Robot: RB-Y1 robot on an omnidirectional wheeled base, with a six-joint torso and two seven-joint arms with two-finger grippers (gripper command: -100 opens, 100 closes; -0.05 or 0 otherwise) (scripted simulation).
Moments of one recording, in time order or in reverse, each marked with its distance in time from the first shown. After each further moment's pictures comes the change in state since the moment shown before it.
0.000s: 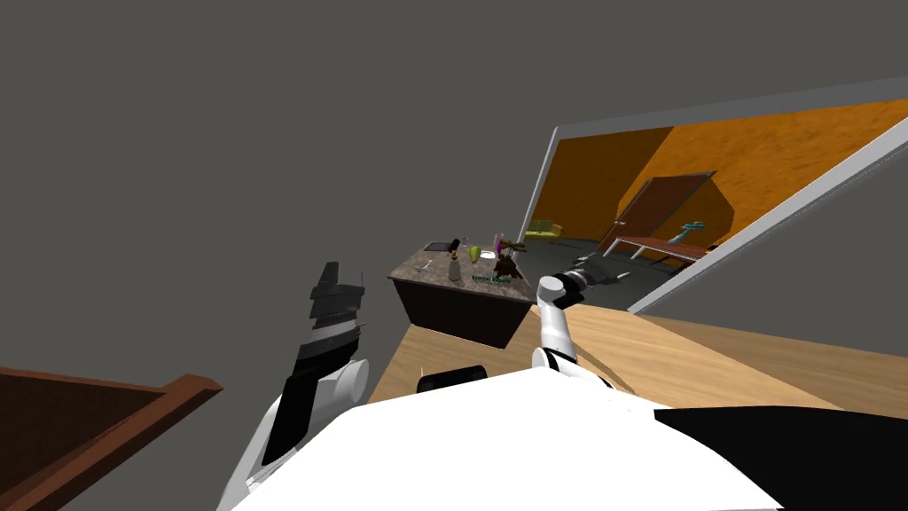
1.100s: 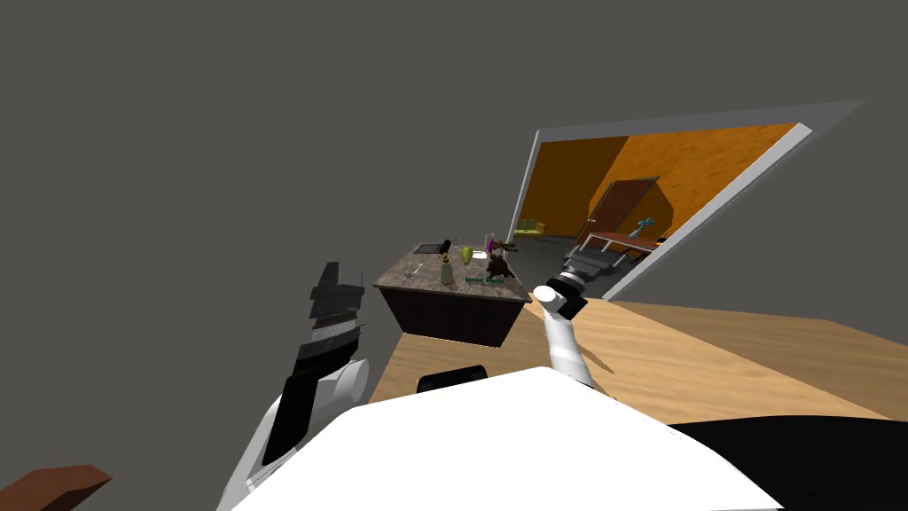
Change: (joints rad) left arm 0.000 0.000 0.000 0.000 0.000 0.000 0.000; right arm 0.182 0.007 0.140 -0.157 0.306 0.077 0.066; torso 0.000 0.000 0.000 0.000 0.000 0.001
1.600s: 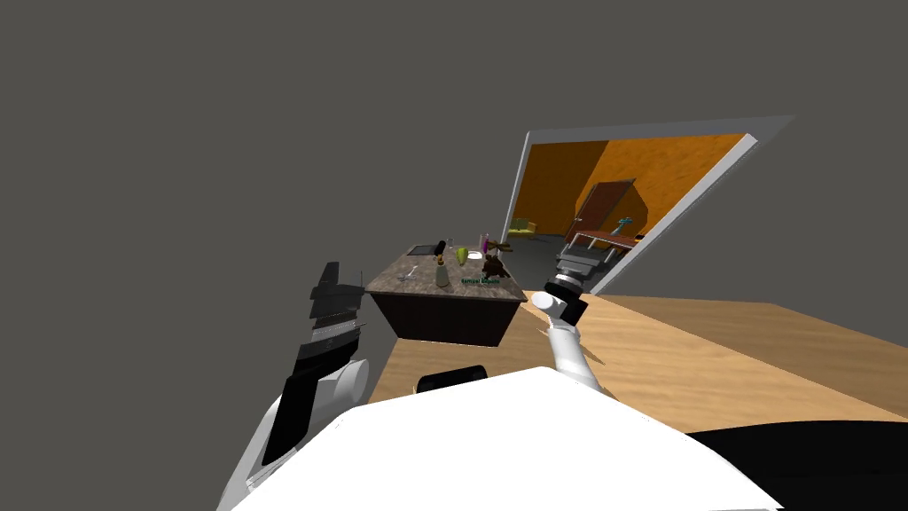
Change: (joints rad) left arm 0.000 0.000 0.000 0.000 0.000 0.000 0.000; right arm 0.095 -0.004 0.070 -0.079 0.134 0.043 0.029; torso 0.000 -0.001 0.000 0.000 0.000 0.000
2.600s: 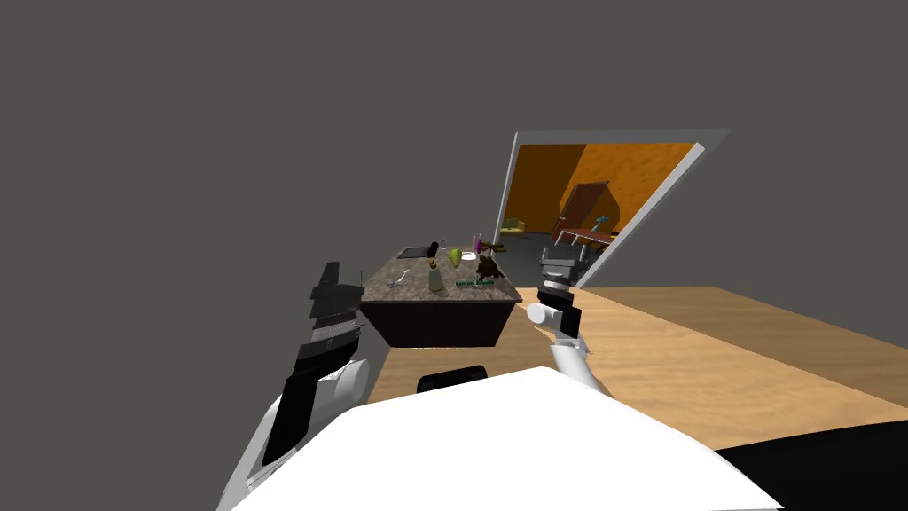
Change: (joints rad) left arm 0.000 0.000 0.000 0.000 0.000 0.000 0.000; right arm 0.155 0.011 0.132 -0.124 0.254 0.060 0.053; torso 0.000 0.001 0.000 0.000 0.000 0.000
